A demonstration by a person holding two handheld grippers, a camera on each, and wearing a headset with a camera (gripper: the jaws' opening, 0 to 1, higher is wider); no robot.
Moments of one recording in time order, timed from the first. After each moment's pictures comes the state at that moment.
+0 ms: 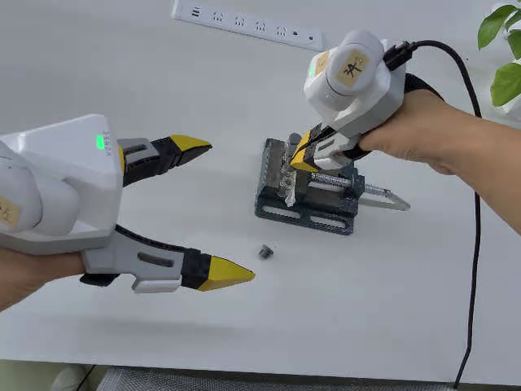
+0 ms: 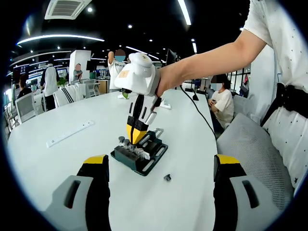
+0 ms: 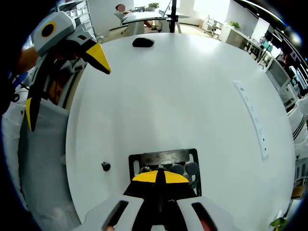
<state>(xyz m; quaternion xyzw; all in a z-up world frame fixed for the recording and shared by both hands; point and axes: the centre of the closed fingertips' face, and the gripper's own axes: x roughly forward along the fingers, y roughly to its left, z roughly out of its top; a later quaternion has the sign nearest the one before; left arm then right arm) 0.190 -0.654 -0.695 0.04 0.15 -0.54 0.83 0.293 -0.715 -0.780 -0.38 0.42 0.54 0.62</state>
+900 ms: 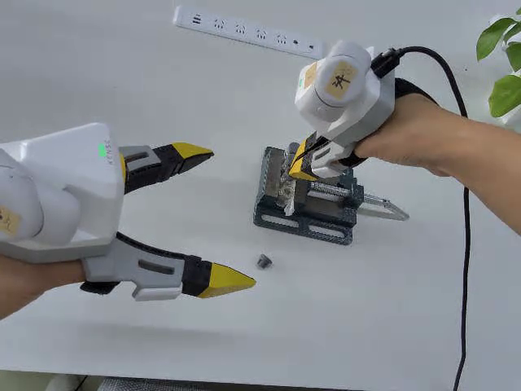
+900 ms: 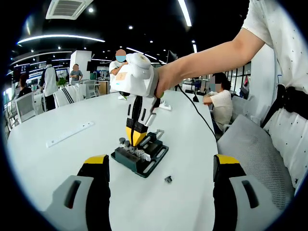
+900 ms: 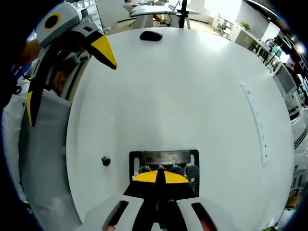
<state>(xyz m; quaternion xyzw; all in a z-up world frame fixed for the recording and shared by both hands) 0.192 -0.655 -0.694 0.04 0.15 -0.54 0.83 0.294 -0.715 -0.782 -0.41 0.43 0.55 0.58</state>
